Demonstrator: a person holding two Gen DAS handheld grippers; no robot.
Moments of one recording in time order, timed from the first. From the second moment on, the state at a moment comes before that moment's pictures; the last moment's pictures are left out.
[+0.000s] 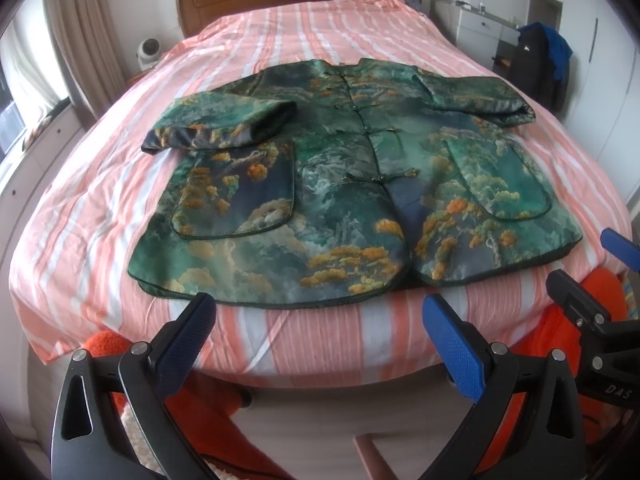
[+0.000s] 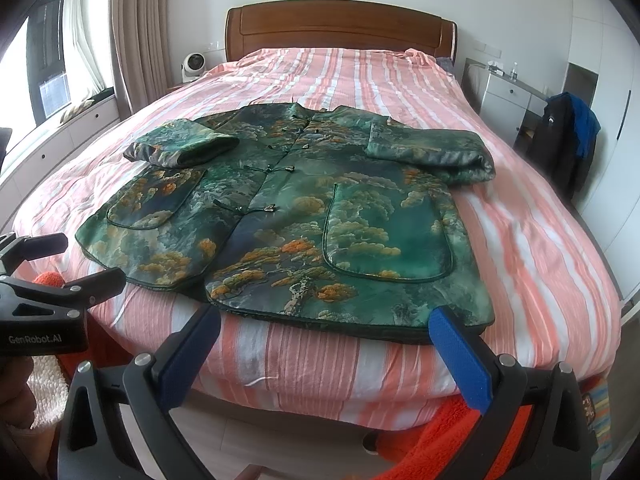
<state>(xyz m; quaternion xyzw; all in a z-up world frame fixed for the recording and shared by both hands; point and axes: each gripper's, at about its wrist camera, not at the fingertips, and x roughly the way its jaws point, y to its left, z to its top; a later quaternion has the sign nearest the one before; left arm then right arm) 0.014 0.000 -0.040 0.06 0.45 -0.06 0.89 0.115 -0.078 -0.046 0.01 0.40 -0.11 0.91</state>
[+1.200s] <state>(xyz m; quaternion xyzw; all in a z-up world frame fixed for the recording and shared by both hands) 0.120 0.129 -0.094 -0.01 0.55 -0.11 0.83 0.163 -0.262 -0.114 0.16 0.48 -0.07 0.86</state>
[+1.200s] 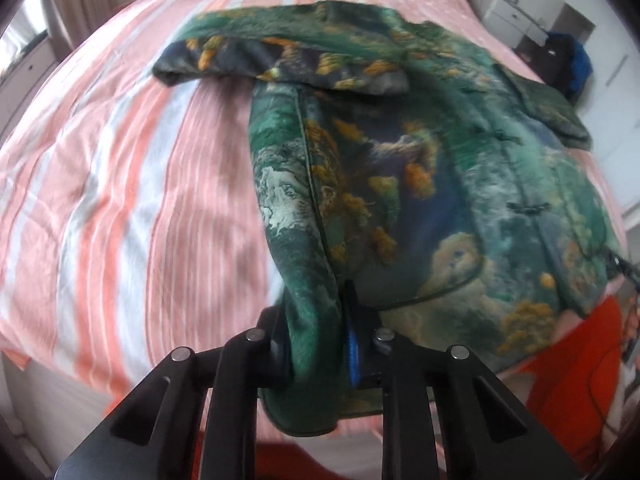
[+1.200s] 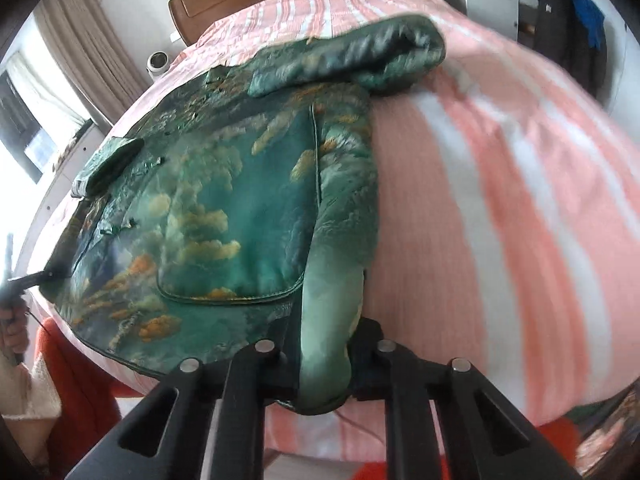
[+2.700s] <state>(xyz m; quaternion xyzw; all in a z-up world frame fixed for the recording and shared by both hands) 0.249 0.302 0.002 -0.09 0.41 0.12 0.90 0.099 -0.175 -0.073 0.10 0.31 -0.14 0.93</state>
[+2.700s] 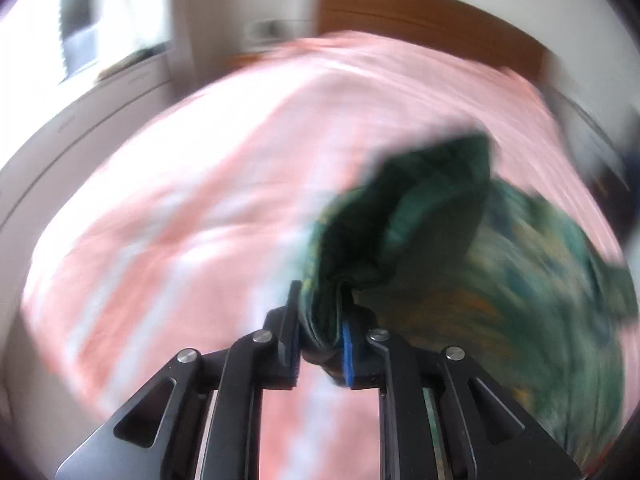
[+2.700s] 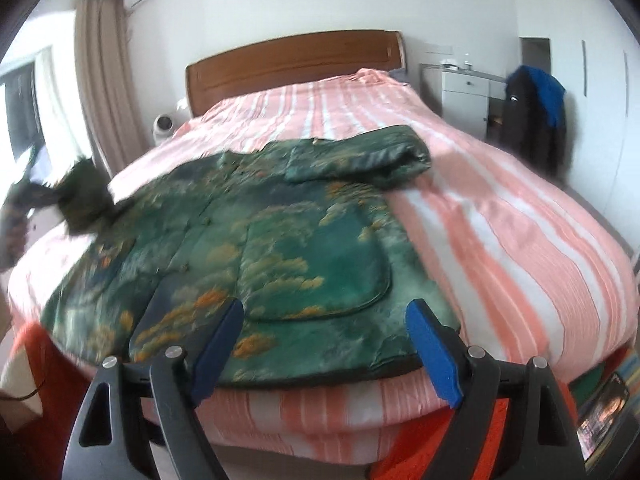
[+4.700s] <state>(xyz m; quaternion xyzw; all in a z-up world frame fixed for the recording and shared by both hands) 0.109 0.139 -0.024 0.02 0.41 -0.04 0.91 0.146 -0.242 -0.080 0.03 0.44 -0.13 0.89</state>
